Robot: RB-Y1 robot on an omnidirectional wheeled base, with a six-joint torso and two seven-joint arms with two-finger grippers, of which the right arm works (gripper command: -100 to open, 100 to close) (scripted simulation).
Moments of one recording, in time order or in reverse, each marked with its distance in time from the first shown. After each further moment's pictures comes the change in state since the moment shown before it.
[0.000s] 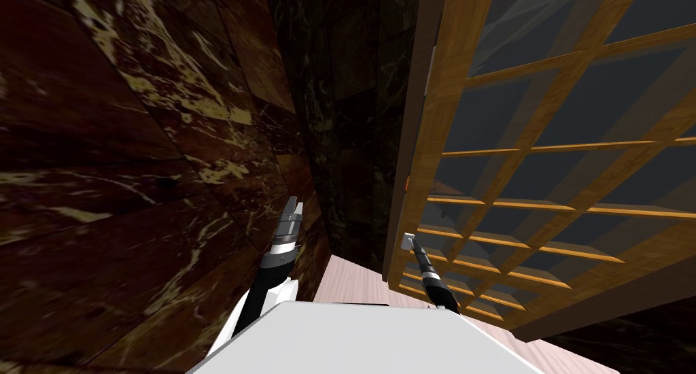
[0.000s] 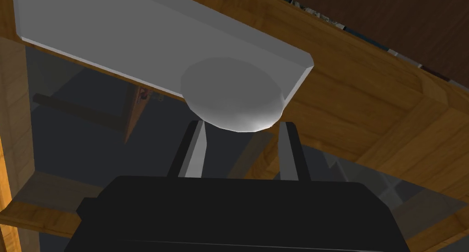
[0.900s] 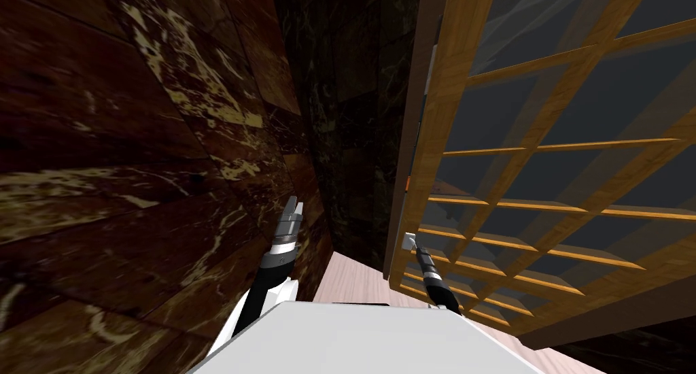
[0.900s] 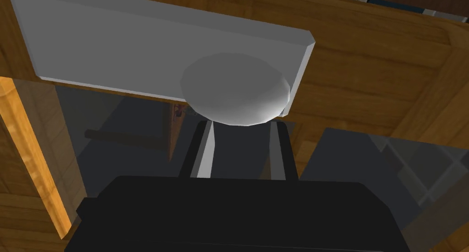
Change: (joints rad) arm -0.023 -0.021 0.028 0.053 -0.086 -0.016 -0.191
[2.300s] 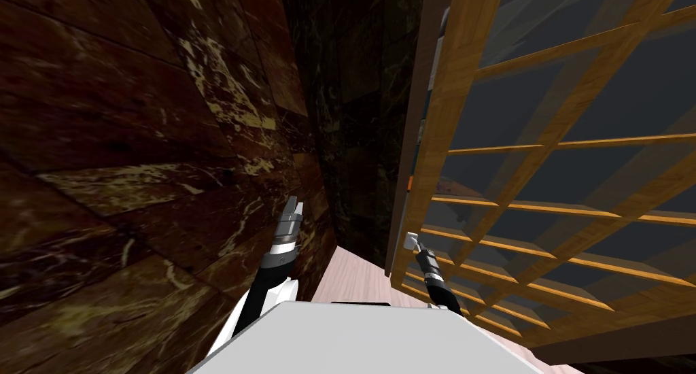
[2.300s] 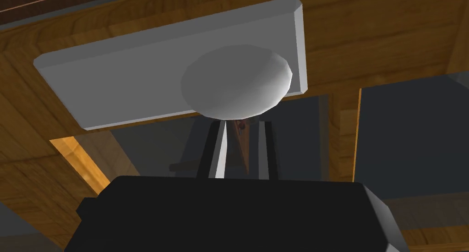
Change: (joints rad) arm 0.004 -0.012 0.052 0.003 -0.143 0.013 -0.319
